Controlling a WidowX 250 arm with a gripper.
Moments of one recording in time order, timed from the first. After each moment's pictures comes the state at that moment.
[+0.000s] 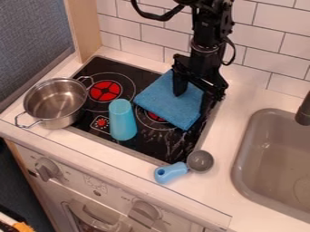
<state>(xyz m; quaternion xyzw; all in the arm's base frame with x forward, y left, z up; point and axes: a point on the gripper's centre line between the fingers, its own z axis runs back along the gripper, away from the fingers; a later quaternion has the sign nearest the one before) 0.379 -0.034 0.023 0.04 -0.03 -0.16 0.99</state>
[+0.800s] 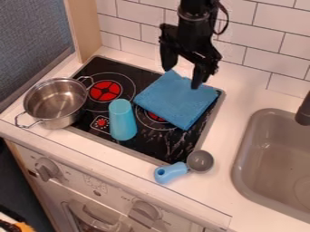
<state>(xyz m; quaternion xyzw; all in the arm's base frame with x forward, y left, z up) 0.362 -0.019 0.084 0.06 -0.09 -0.14 0.98</state>
